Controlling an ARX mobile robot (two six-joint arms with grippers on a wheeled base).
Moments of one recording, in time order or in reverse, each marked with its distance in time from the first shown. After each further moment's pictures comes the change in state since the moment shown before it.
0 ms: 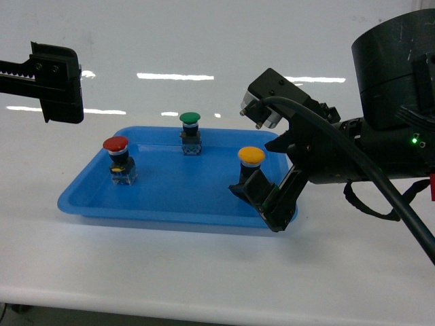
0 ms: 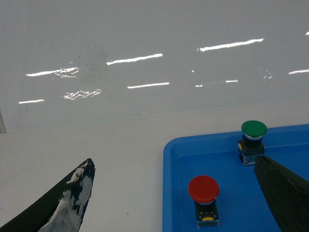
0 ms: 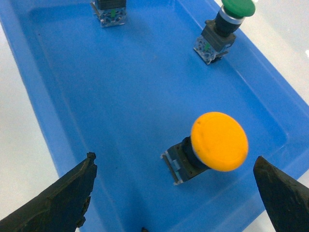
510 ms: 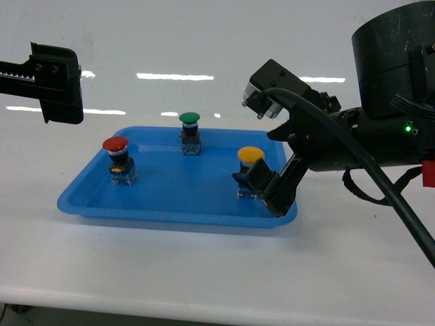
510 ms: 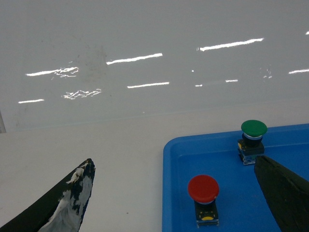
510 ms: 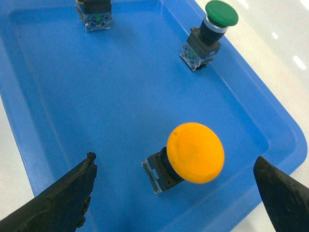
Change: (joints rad) left arm 0.000 0.000 0.000 -0.001 0.000 0.000; right arm -0.010 0.028 0.049 0.002 0.011 -0.029
